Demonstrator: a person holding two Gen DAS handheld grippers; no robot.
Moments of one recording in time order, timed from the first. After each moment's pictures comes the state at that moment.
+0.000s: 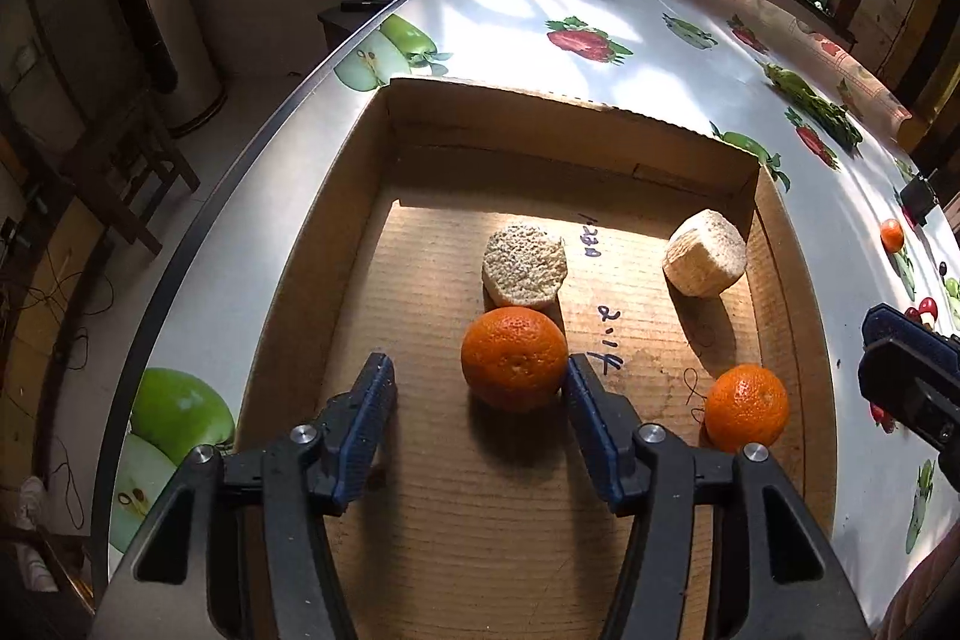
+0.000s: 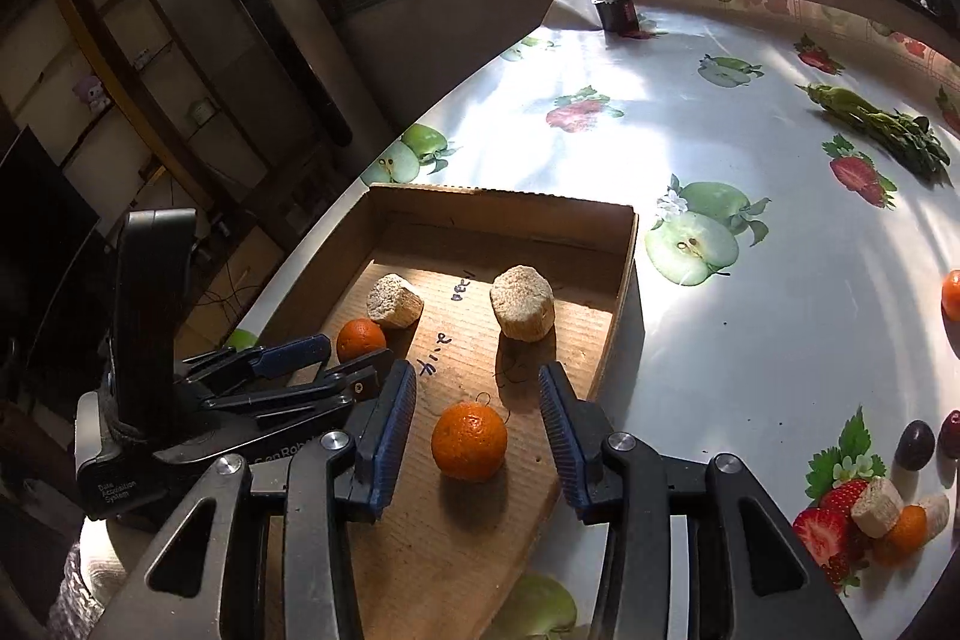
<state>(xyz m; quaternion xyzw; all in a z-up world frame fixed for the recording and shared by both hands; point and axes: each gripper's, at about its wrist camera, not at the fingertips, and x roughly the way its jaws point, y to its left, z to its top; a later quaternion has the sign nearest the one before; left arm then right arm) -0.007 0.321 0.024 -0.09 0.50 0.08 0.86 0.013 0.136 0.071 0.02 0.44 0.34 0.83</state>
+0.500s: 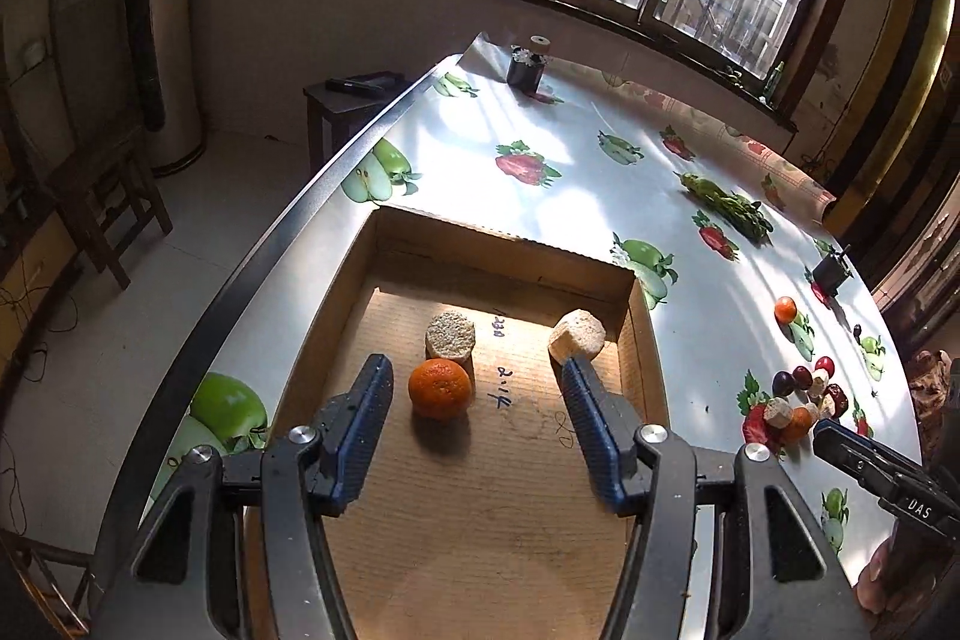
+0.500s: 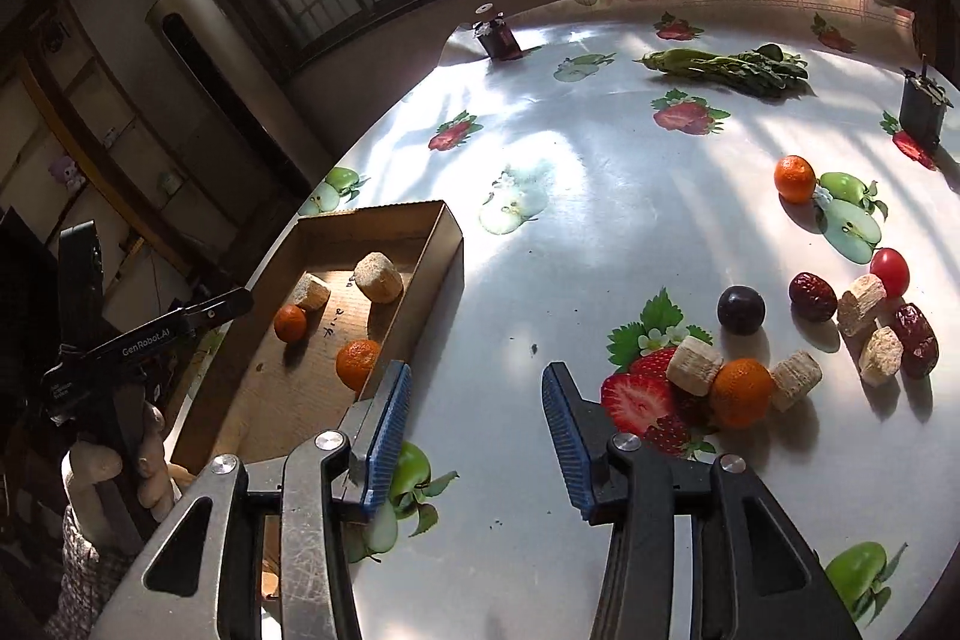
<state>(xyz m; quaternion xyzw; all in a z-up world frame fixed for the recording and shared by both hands) -0.069 0.308 0.110 -0.14 0.39 0.05 0.91 -0.017 0.008 0.077 0.11 0.44 0.28 0.85</state>
